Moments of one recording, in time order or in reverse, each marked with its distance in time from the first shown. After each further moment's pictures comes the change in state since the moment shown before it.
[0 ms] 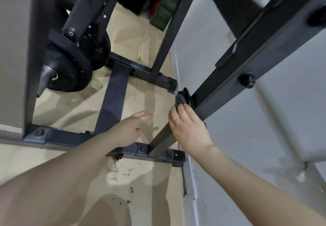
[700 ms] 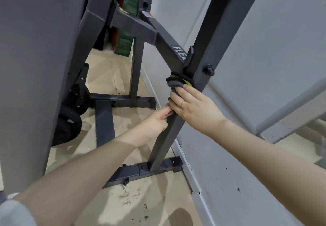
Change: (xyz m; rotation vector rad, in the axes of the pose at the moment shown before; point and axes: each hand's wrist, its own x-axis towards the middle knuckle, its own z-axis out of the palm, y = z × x) left_hand -0.016 0.169 -0.066 -0.538 -0.200 0.265; right_hand -0.020 0.146 -0.075 -0.037 0.163 0.167
